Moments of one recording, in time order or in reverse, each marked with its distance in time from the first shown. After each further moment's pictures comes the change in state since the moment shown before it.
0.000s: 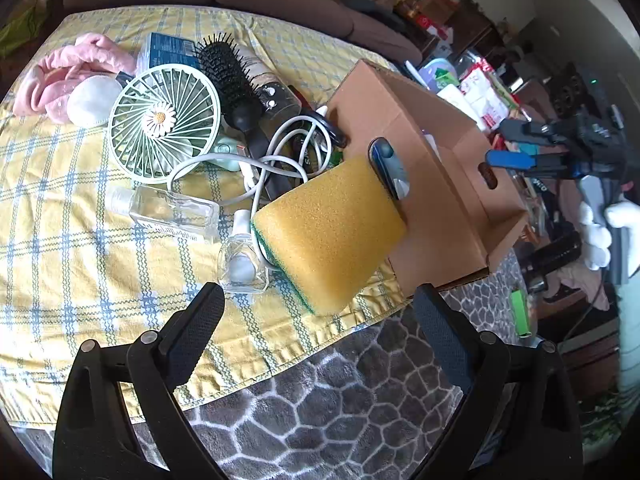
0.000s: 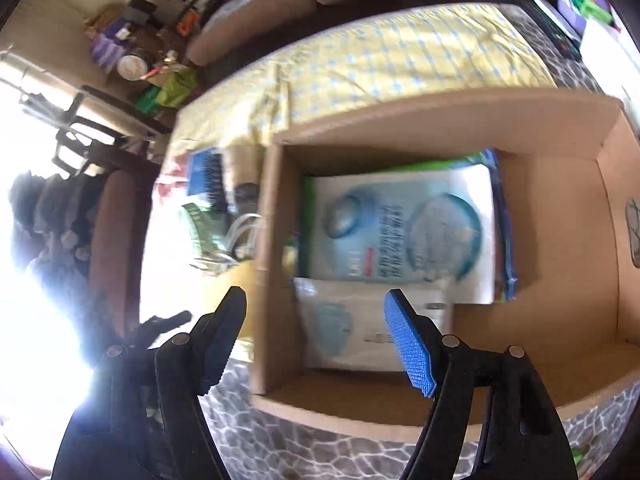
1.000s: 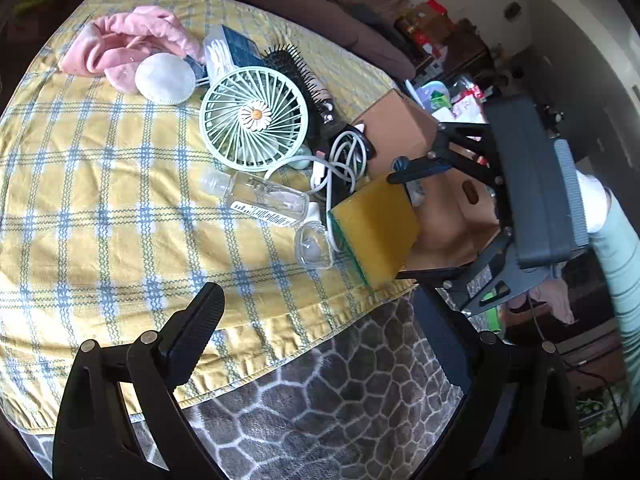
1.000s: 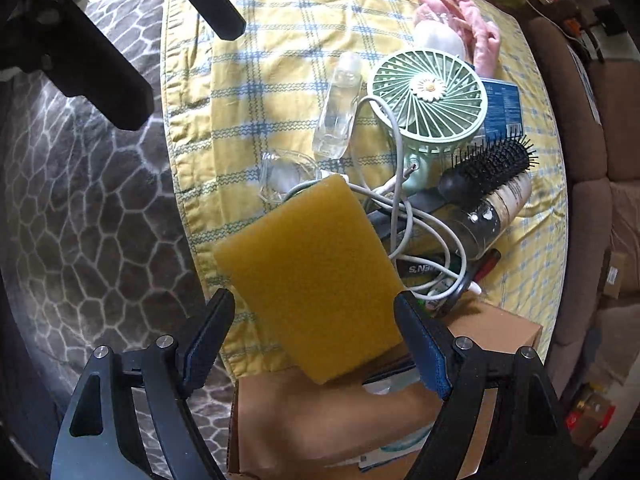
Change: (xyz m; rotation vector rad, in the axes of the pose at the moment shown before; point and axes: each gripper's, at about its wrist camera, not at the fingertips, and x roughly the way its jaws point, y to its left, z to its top) left arm -0.052 0.068 -0.006 -0.072 -0.003 -0.143; right arm 0.185 0.160 -0.087 -1.432 0.513 -0.454
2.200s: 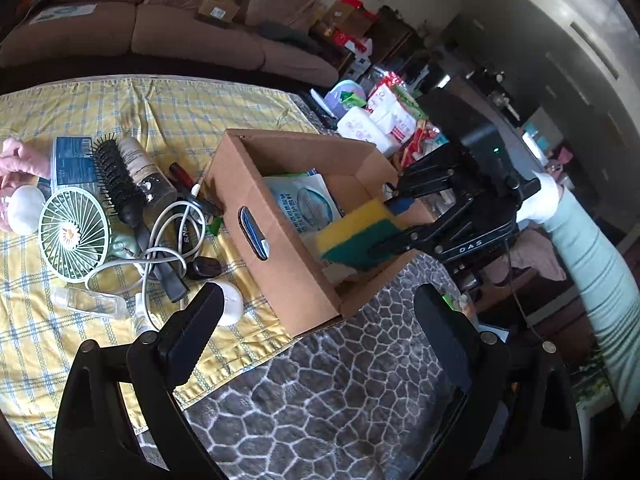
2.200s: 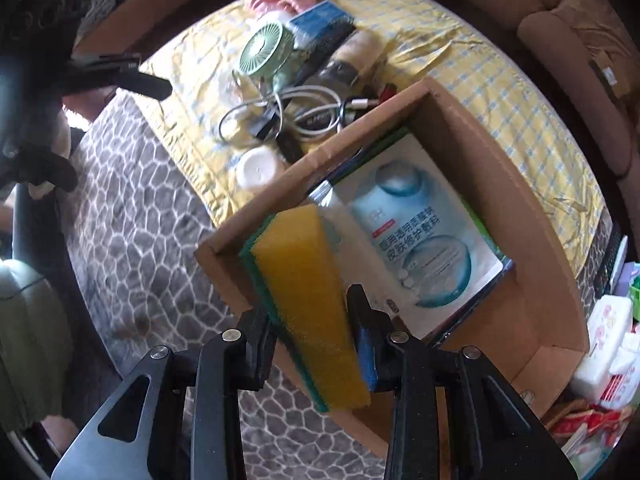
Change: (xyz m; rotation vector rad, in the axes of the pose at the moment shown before) left arm 0.021 -0.149 0.031 0.247 -0.055 -0.077; right arm -0.069 -0.062 -0.172 0.517 -0.149 0.285
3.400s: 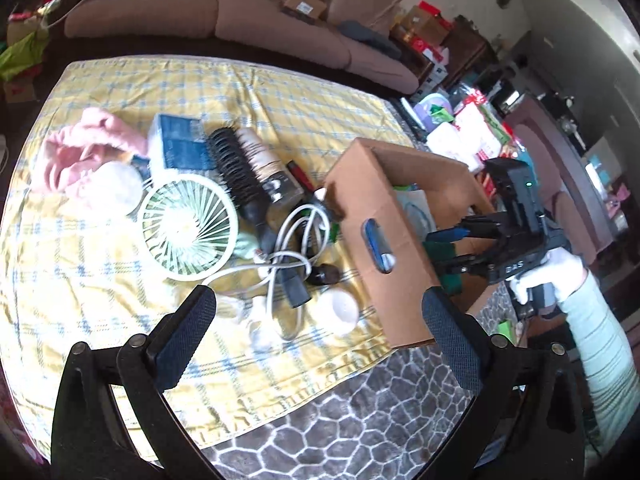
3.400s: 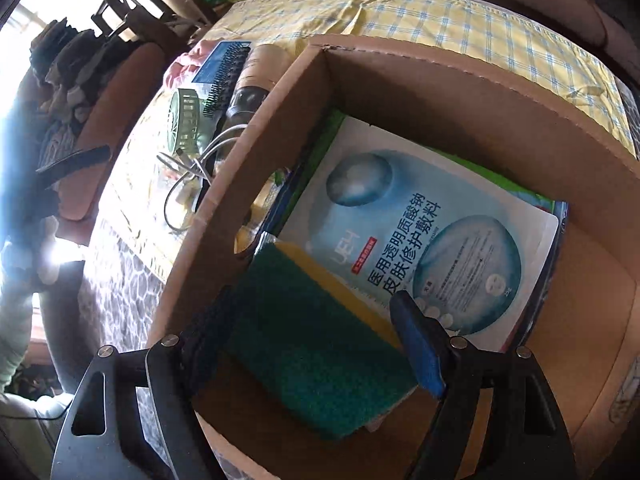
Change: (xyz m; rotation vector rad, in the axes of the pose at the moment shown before) left arm -0.015 0.090 0.002 -0.171 -0.003 0.236; right arm 0.048 -0.070 -0.008 0.438 -0.236 0.175
